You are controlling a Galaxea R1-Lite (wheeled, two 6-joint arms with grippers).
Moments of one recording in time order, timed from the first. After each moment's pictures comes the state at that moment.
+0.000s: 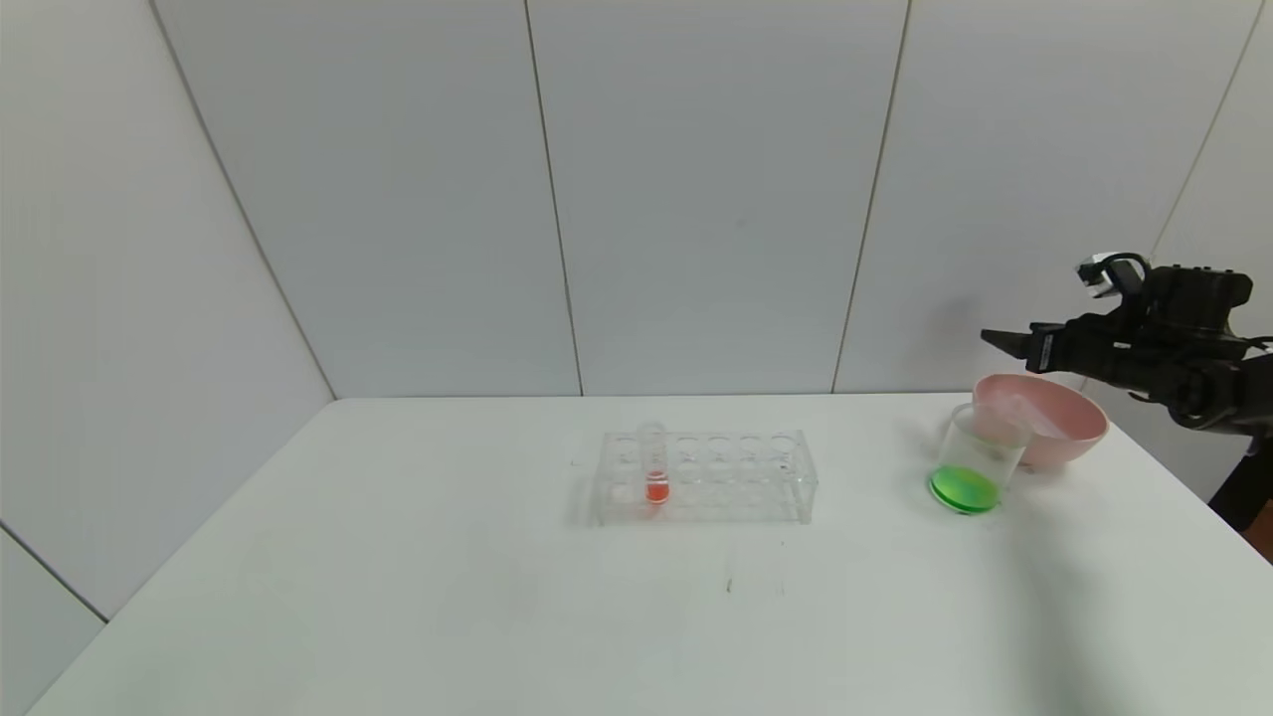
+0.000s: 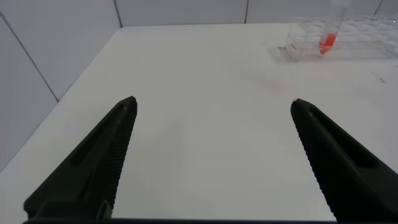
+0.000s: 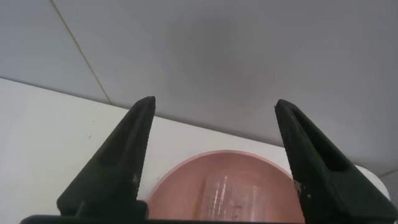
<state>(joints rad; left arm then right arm) 0.00 0.00 0.00 0.00 0.00 0.00 -0.25 2.33 -1.63 -0.49 0.50 -0.09</state>
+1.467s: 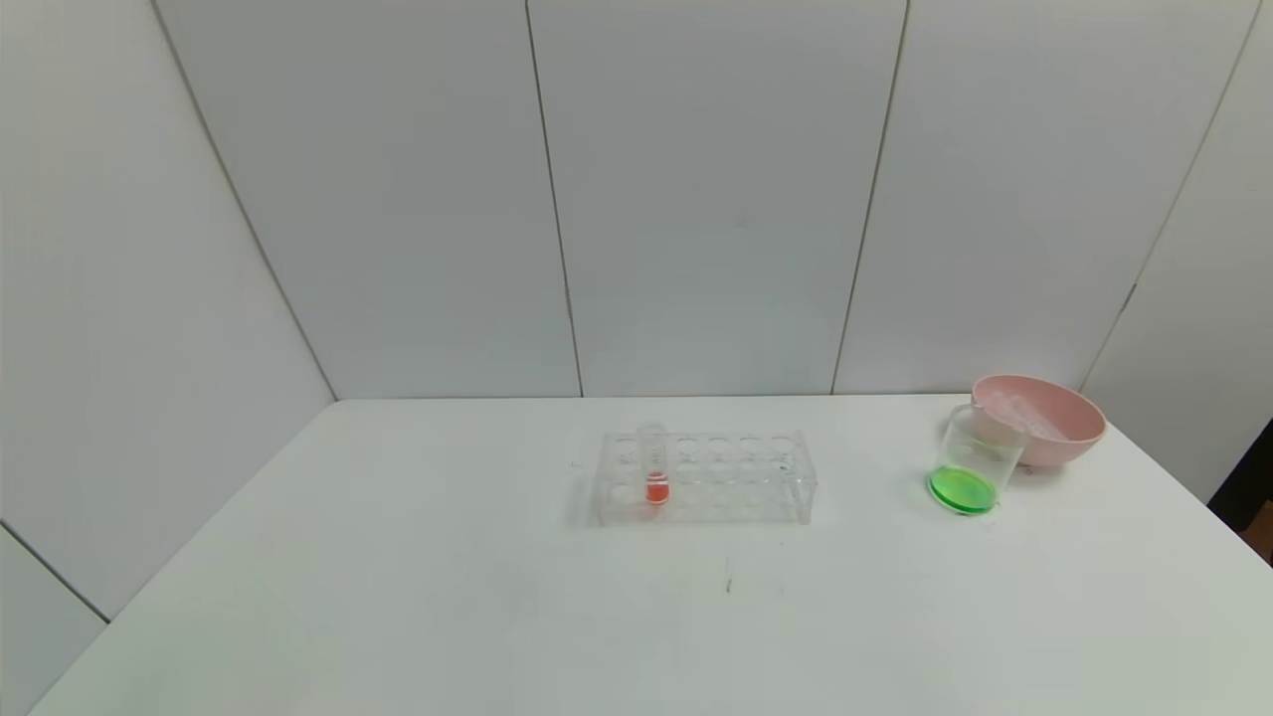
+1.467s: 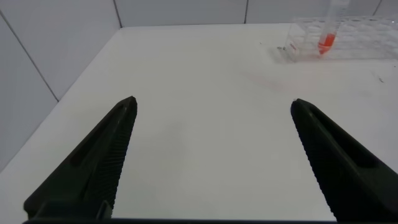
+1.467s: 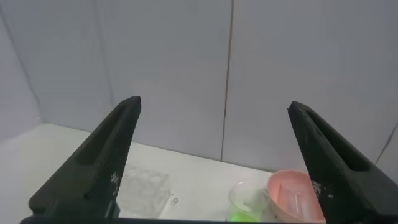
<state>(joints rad) 0.00 0.00 0.00 0.00 0.00 0.00 -0.06 1.03 -0.65 -0.67 0.34 0.11</state>
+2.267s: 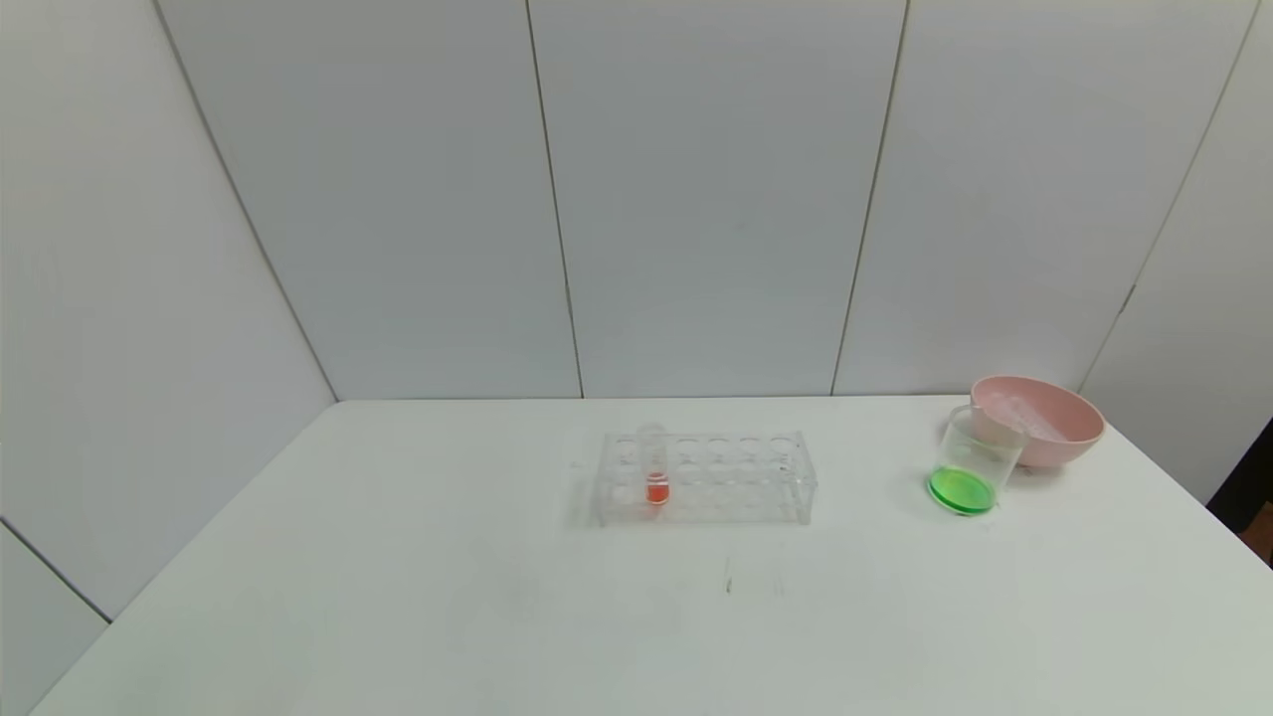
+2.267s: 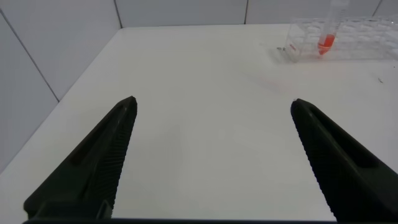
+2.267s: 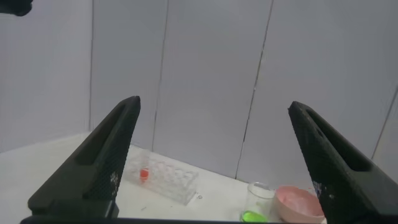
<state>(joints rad) 0.00 0.00 0.00 0.00 0.00 0.00 -0.02 0.18 -0.53 -0.21 0.39 0.09</state>
